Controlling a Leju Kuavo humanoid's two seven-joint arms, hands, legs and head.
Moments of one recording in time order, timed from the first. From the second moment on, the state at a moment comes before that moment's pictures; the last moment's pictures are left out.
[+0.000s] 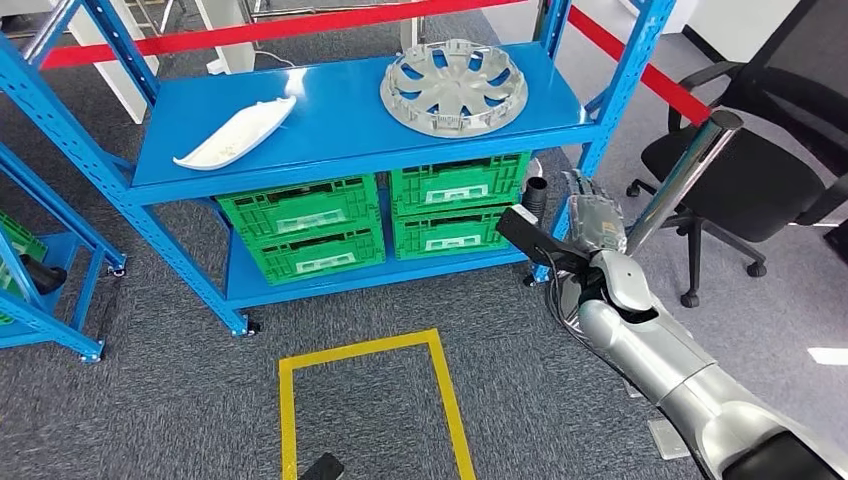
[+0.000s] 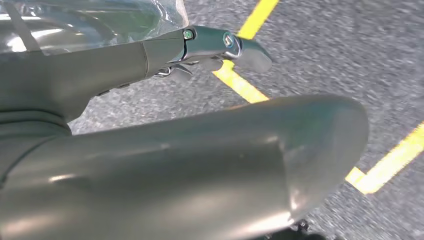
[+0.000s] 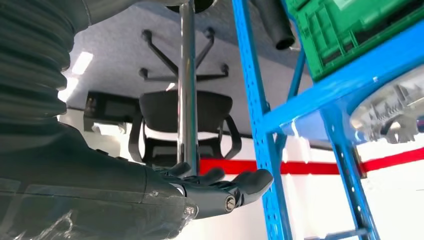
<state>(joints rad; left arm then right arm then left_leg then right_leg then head) -0.18 0.01 -1.17 -0.34 0.51 0.19 0.03 -0.64 -0.39 0.77 -1.12 0.69 -0.30 0.46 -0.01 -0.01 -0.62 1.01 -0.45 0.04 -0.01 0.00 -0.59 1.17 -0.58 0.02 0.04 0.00</state>
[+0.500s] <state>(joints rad) -0.18 0.00 -1.17 -0.34 0.50 0.19 0.03 -0.66 -0.38 0.78 -1.11 0.69 -0.29 0.45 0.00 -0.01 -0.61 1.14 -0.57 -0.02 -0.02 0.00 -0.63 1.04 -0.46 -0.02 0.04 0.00</state>
